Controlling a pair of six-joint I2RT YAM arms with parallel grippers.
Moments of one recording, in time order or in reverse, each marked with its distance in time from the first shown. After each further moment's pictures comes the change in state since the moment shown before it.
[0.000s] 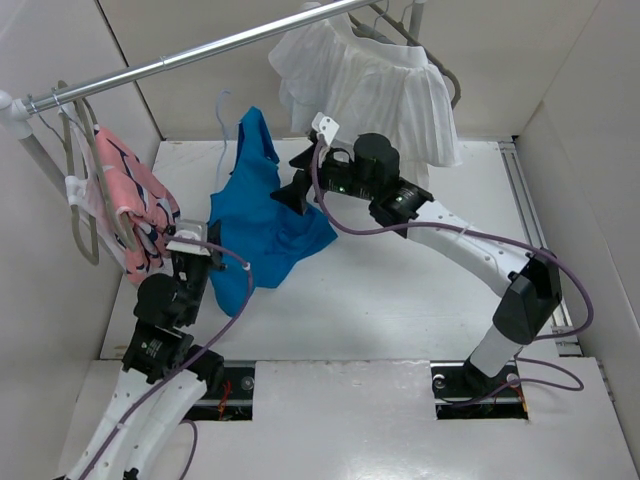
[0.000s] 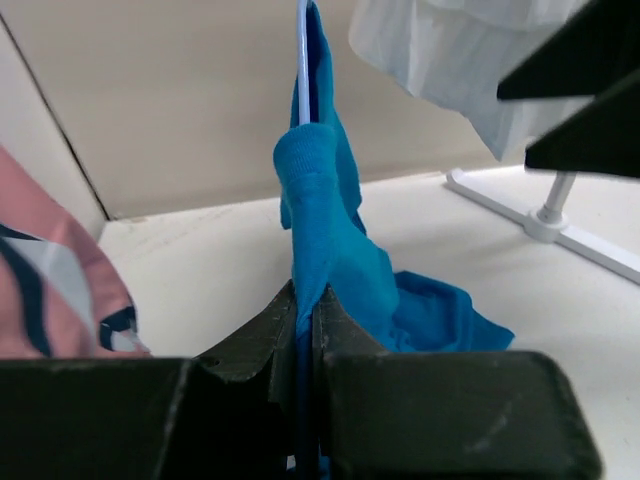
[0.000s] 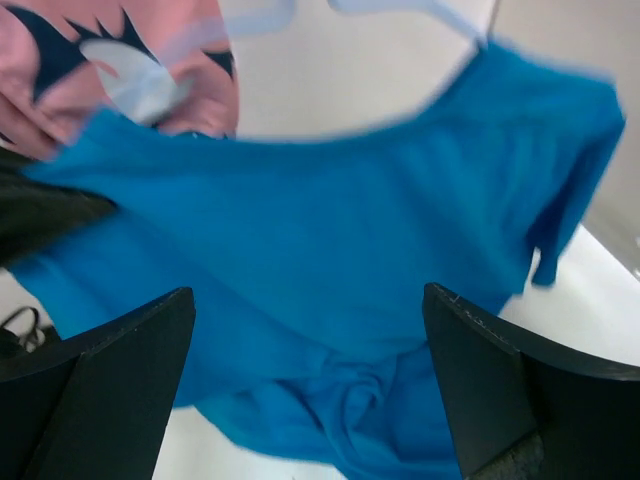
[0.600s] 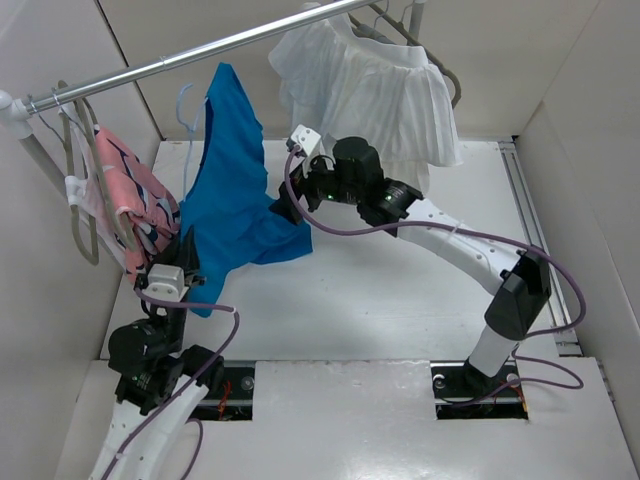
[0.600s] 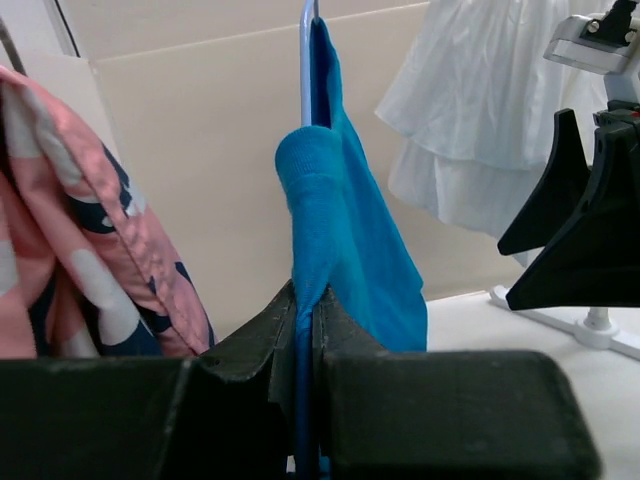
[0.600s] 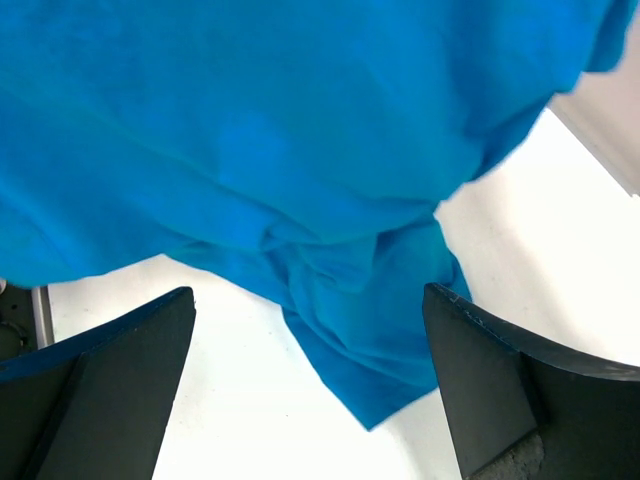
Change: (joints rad) left arm 0.000 -0.268 -0.079 0.188 0.017 0.220; right arm 0.051 0.050 0.086 -0.245 0.108 -0.097
